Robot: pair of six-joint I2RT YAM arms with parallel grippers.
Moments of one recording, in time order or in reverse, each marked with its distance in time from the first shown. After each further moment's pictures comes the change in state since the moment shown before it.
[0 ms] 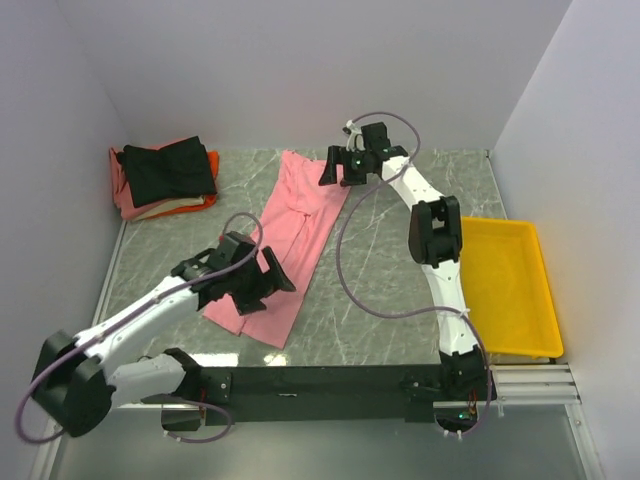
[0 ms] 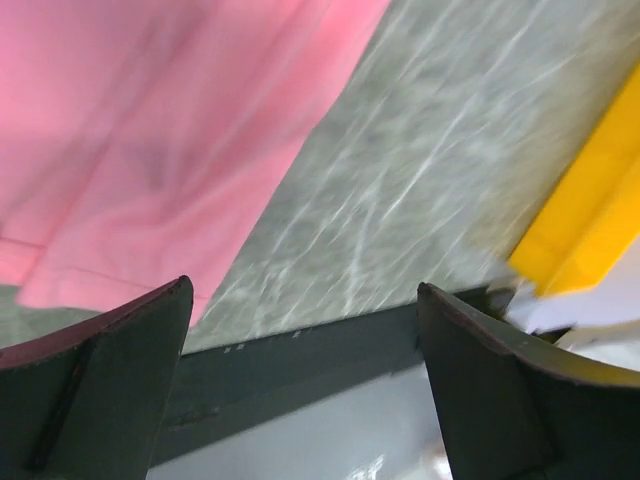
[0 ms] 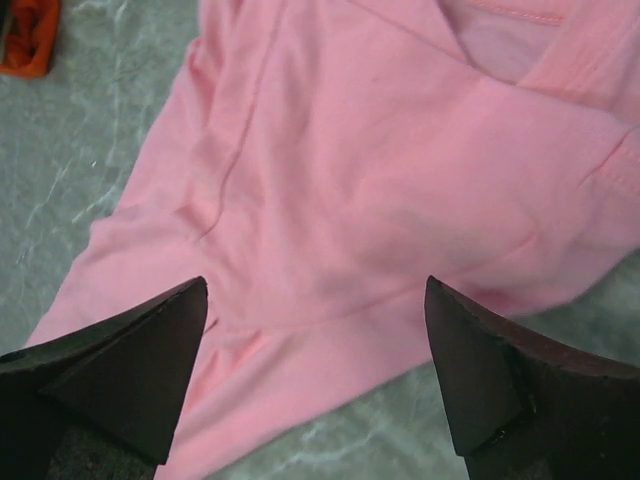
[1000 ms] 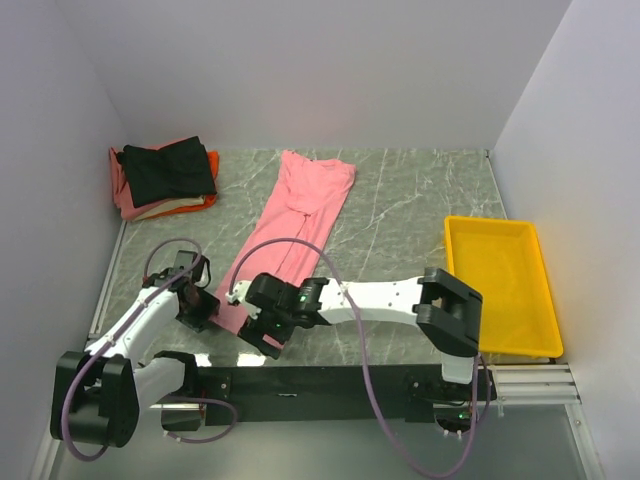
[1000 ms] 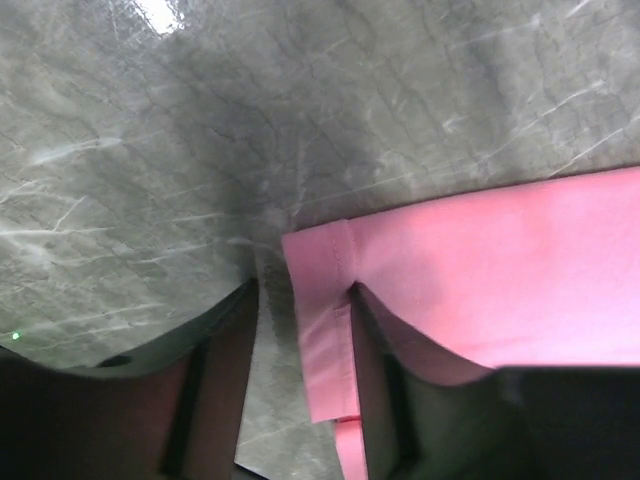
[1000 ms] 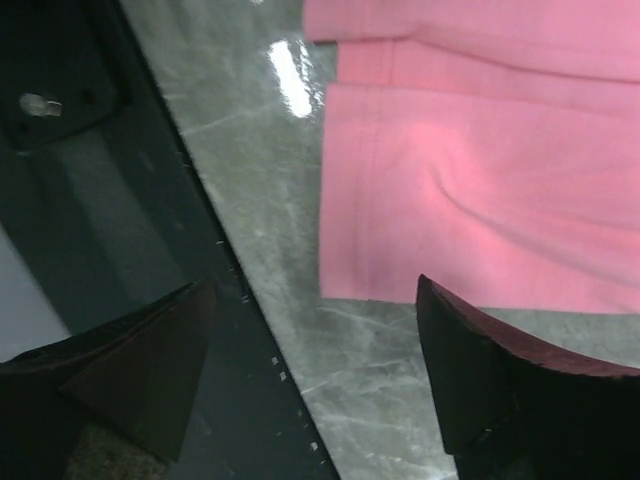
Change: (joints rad) left arm 0.487 -0.064 -0.203 -0.219 -0.347 -0.085; right arm 0.982 -0.748 -1.017 0.094 0.463 -0.105
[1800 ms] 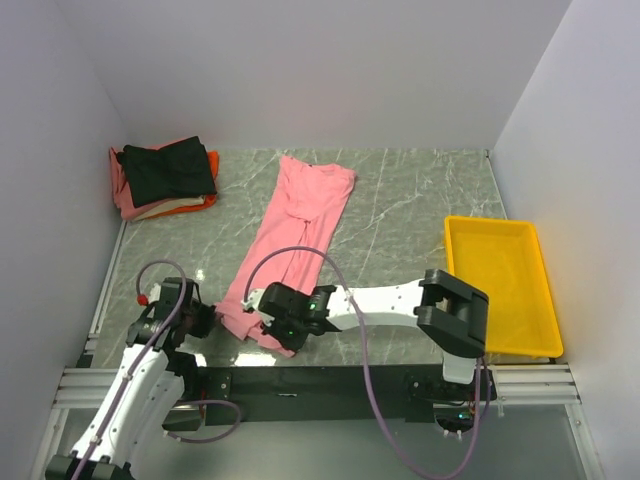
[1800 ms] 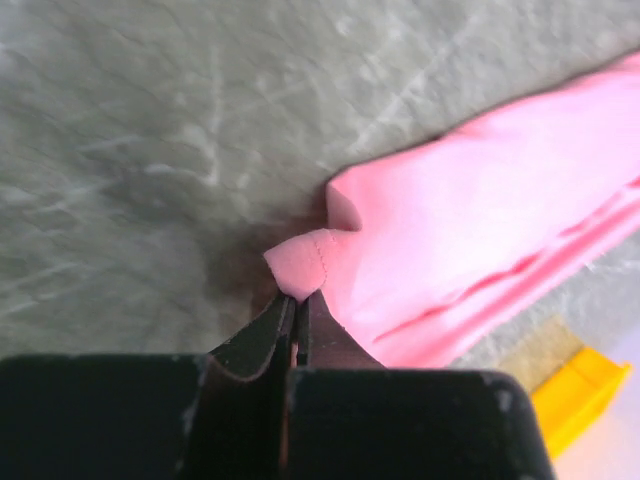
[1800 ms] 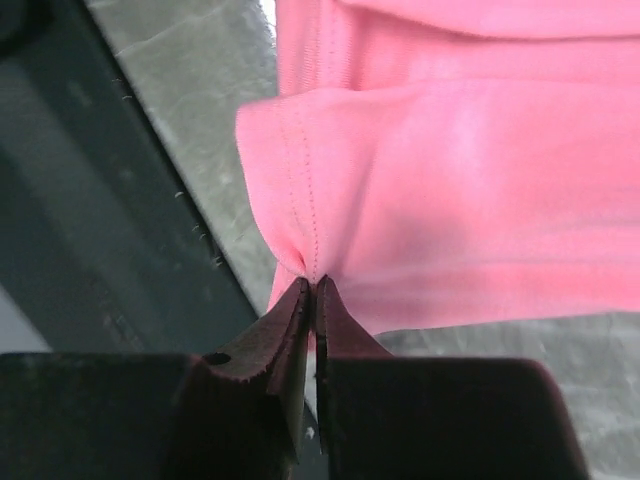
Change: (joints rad) left arm -0.014 -0.518 -0.171 0.003 0.109 -0.110; right arm 0.009 -0.003 -0.144 0.058 0.006 0.042
